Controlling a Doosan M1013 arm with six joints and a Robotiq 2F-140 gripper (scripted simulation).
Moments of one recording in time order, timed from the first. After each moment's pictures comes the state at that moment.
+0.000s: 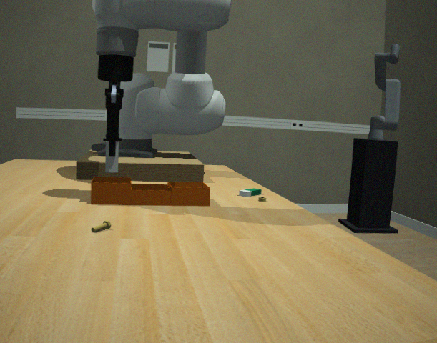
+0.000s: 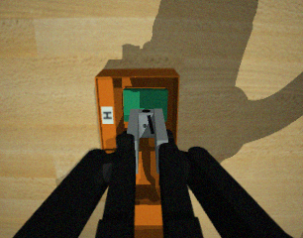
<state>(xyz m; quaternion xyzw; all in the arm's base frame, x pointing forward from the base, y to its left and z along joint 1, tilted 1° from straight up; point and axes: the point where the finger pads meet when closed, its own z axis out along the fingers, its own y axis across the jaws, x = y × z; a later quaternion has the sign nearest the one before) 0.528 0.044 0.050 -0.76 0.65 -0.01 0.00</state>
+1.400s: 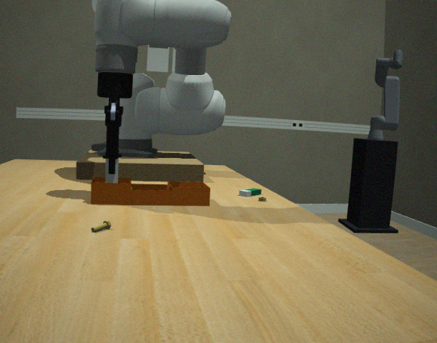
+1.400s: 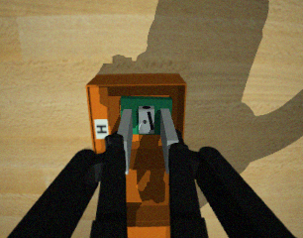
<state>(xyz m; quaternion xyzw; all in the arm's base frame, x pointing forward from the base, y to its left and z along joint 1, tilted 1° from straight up) 0.529 0.044 0.013 -0.76 0.65 -0.01 0.00</state>
